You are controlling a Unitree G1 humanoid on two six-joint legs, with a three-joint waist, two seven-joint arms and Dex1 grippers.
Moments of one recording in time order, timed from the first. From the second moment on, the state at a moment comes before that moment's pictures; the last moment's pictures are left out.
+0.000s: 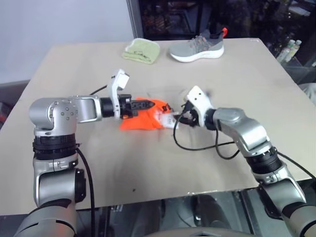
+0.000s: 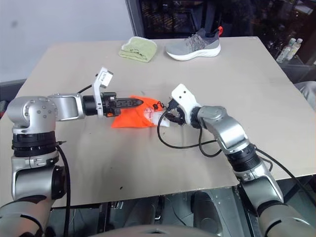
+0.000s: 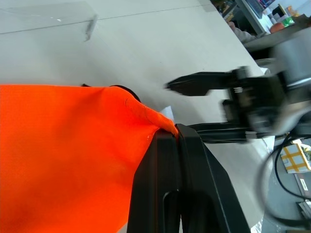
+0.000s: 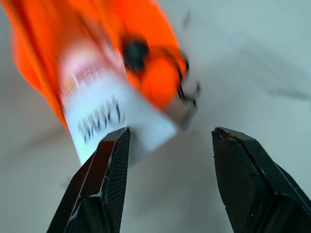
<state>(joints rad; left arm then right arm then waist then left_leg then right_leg) -0.76 0.64 0.18 -0.02 -0.80 1.42 -0.67 -0.68 -0.36 0.39 -0.07 0.13 0.78 0.56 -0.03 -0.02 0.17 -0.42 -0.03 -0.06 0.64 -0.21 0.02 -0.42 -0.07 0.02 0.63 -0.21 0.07</state>
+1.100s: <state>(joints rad) -0.84 0.63 0.31 0.03 -0.96 1.48 -0.69 -0.70 -0.32 0.34 -0.21 0.08 0.80 0.63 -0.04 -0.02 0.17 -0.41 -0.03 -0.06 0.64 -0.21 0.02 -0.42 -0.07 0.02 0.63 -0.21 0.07</state>
